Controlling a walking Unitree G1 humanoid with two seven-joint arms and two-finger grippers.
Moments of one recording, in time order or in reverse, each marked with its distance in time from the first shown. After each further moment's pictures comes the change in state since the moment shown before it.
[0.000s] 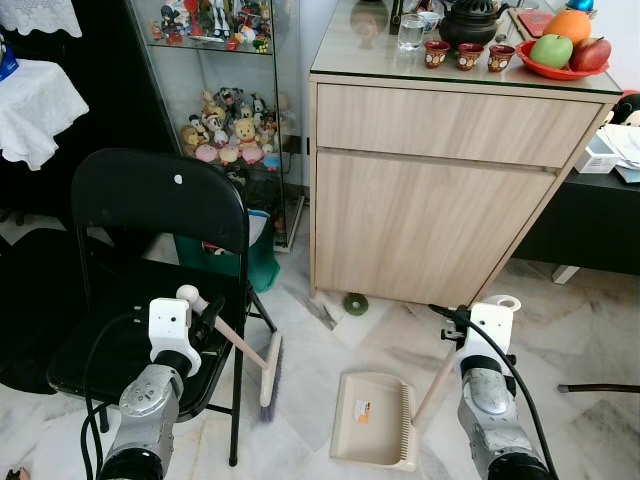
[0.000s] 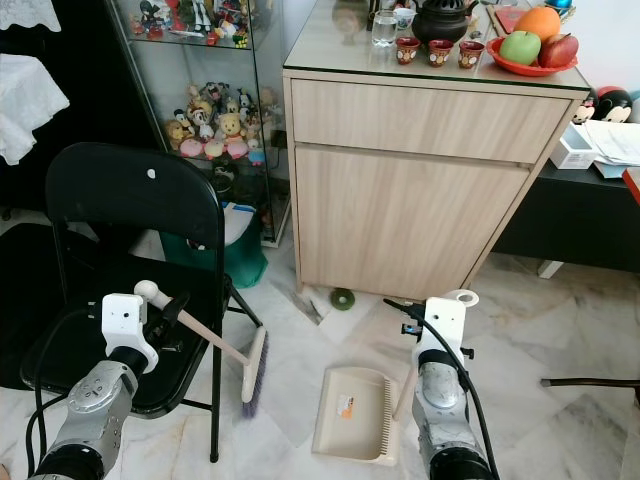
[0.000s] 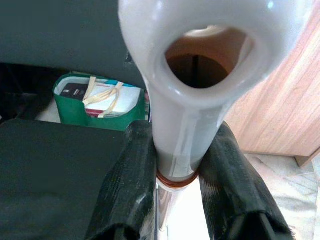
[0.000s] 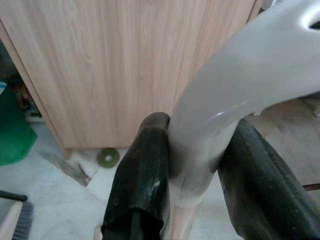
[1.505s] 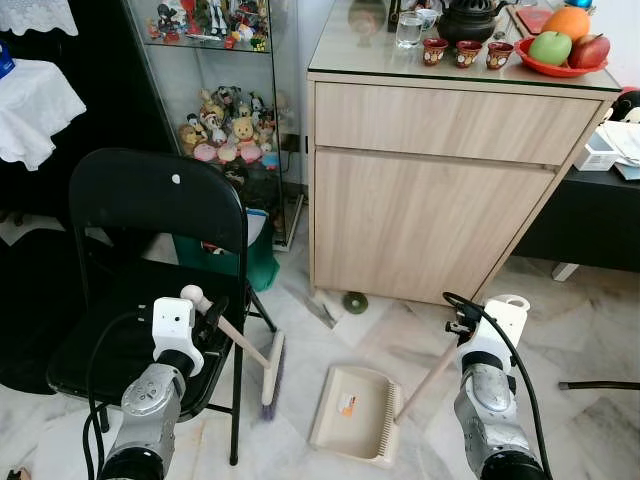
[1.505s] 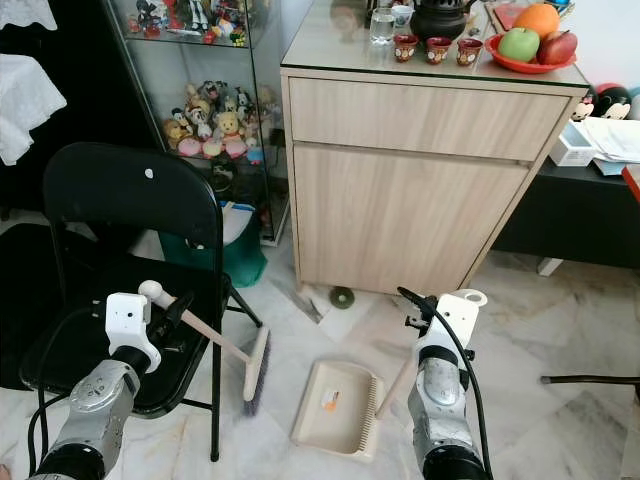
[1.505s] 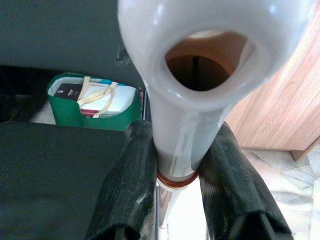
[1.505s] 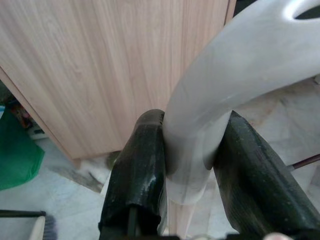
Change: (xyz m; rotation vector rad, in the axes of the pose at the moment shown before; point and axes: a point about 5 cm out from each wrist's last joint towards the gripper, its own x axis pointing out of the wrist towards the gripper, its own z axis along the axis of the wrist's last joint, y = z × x) left arm 0.001 -0.003 0.000 0.009 0.002 -0.025; right arm 0.001 0.000 0.005 0.151 0.013 -0.038
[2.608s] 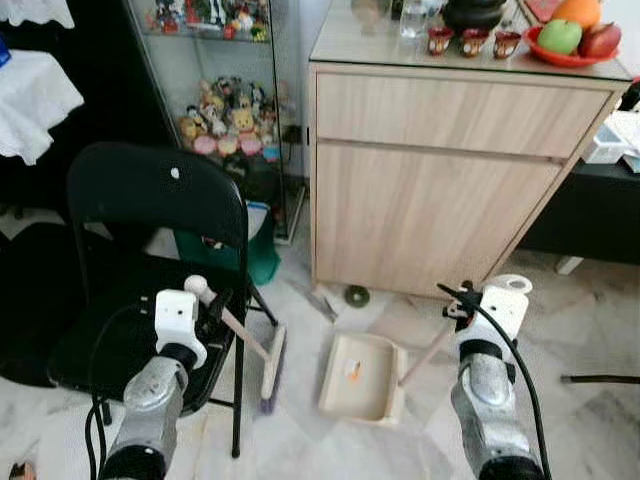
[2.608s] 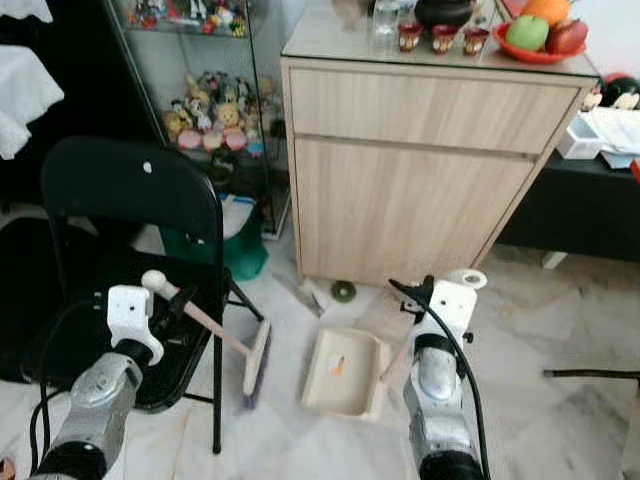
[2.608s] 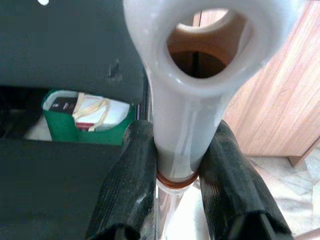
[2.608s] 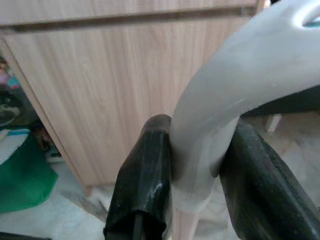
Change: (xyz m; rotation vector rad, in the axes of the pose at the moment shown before) left arm 0.004 -0.005 0.017 0.023 -0.074 -0.026; right arm -0.012 0.014 0.032 -0.022 -0.163 0.048
